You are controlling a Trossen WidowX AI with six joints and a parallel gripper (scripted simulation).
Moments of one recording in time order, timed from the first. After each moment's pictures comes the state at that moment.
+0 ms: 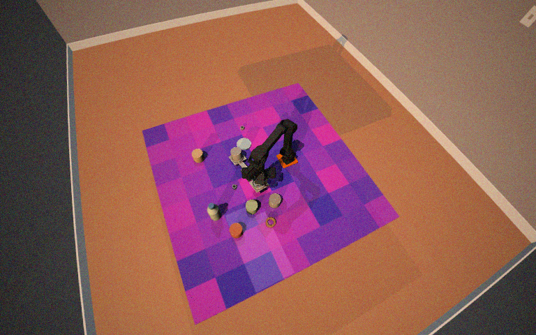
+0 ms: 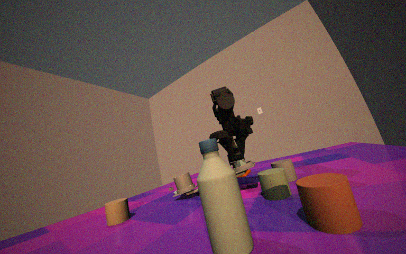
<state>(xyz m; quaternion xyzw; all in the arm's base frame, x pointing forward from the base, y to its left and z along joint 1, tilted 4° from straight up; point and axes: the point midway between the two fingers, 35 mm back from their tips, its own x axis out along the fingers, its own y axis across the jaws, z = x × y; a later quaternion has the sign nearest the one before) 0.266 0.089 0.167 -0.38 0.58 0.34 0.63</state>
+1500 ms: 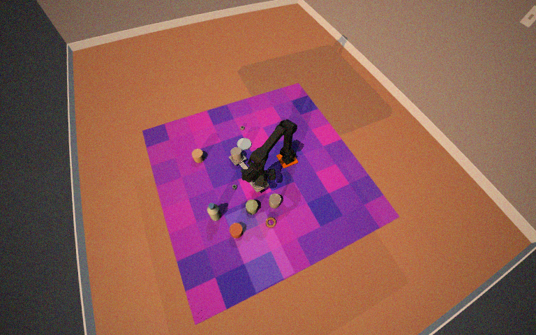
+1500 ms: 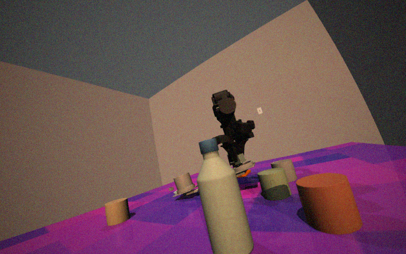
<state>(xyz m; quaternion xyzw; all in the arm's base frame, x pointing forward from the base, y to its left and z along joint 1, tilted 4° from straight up) 0.270 0.090 0.150 -0.38 0.58 0.34 0.63</state>
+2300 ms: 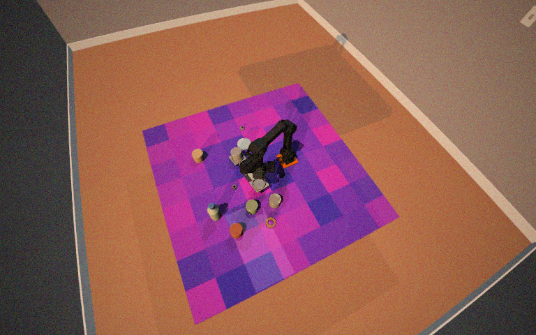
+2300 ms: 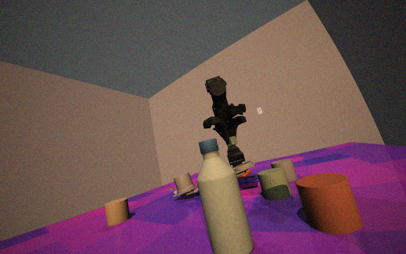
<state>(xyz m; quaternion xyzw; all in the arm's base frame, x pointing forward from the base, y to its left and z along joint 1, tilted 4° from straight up) 0.266 0.080 0.220 -0.38 0.58 0.34 0.63</state>
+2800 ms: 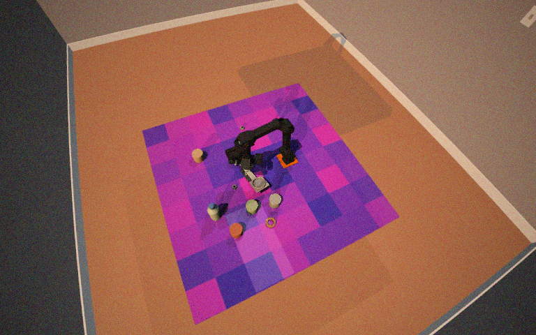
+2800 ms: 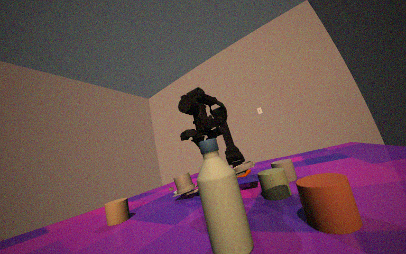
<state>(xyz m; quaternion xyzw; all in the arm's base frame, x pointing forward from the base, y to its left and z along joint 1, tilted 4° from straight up) 0.294 -0.011 0.203 -0.38 0.58 0.33 0.64</state>
